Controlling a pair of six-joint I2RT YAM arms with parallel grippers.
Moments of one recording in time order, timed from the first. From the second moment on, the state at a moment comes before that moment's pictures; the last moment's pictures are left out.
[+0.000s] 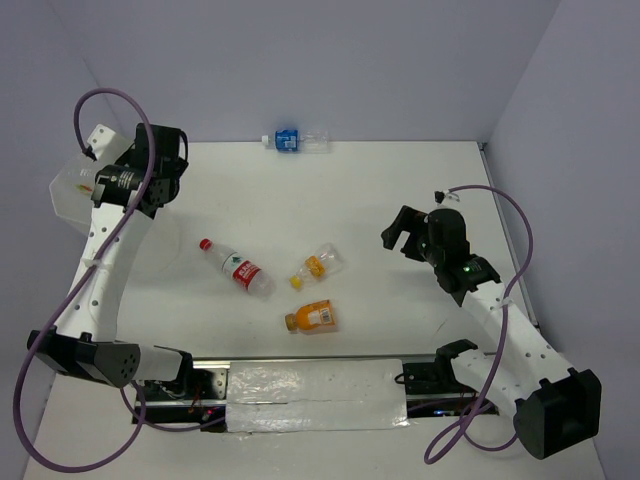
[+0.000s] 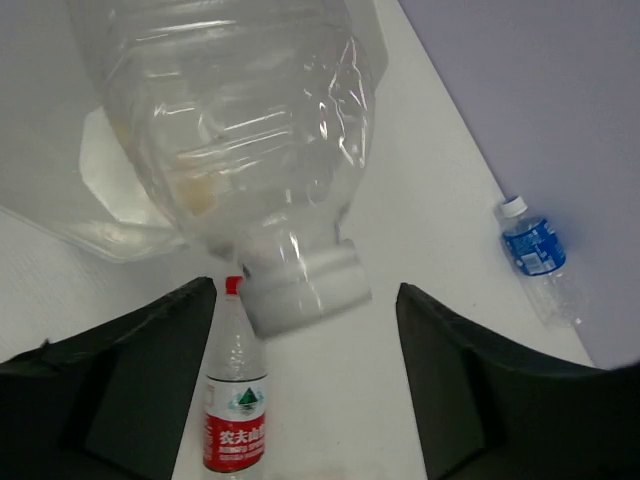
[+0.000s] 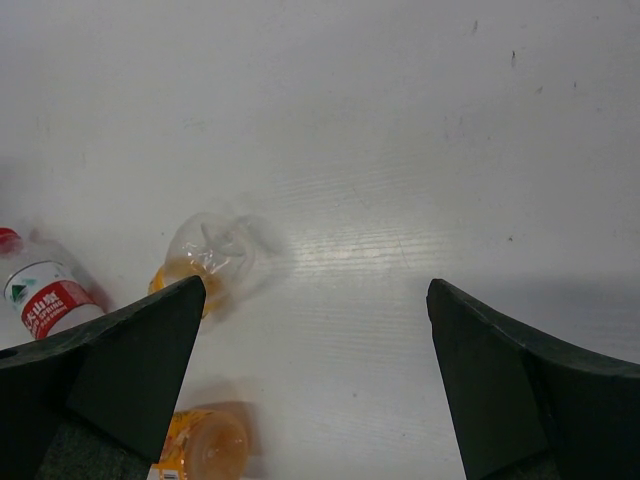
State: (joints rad) left arm -0.19 1.35 1.67 -1.10 -0.71 -1.08; right arm 0.30 0.92 0.69 -0.32 0.06 0.58
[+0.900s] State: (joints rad) left arm -0.53 1.45 1.56 -1.07 -0.72 -0.95; right arm 0.30 0.91 0.69 -0.31 0.07 0.60
